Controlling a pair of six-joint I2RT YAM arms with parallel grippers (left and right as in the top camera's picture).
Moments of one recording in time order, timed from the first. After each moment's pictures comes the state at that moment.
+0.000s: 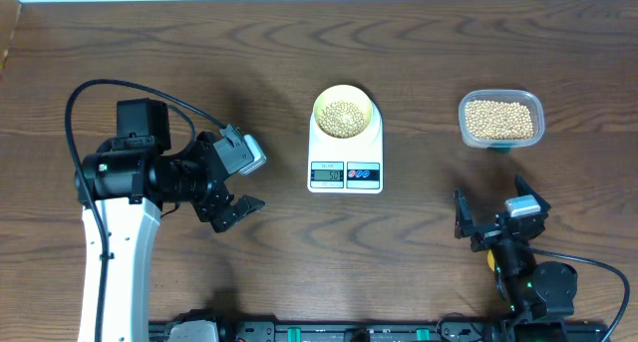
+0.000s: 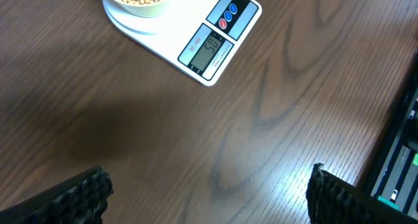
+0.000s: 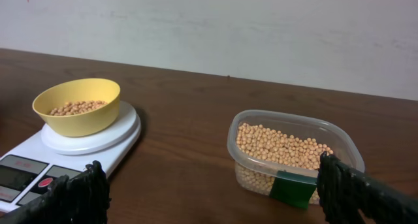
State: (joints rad) left arm 0.09 1.24 1.18 -1.25 0.59 1.07; right arm 0.06 0.01 0.01 -0.06 -0.16 -0.06
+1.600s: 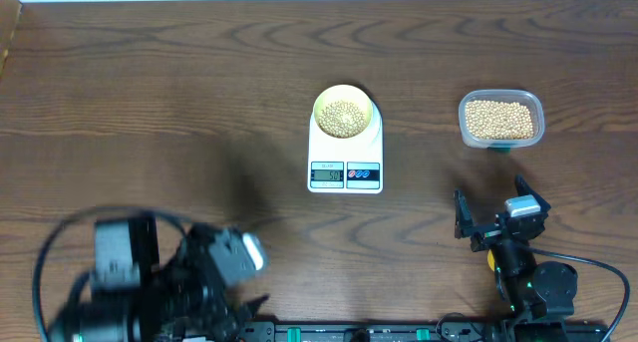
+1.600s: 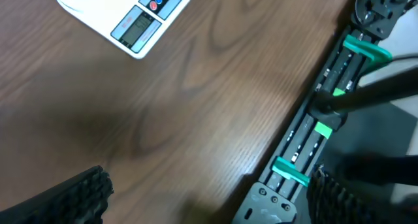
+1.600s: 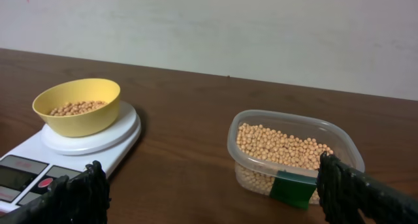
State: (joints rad) left arm 0.09 0.72 1.10 -1.64 0.59 1.03; right arm 0.06 0.01 0.01 -0.06 -0.16 -0.06
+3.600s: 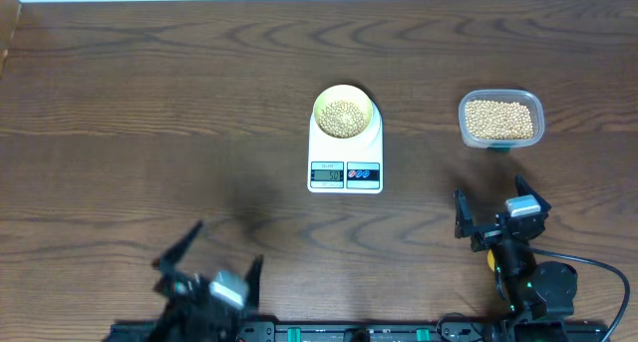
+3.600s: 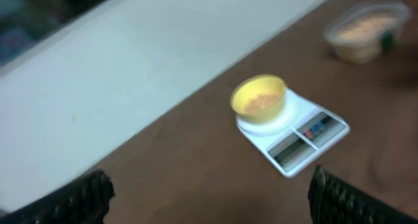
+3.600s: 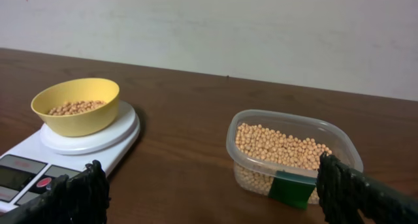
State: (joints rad) left arm 0.01 0.00 0.69 -0.88 0.43 0.54; right arm 0.06 0.01 0.01 -0.06 -0.15 -0.06
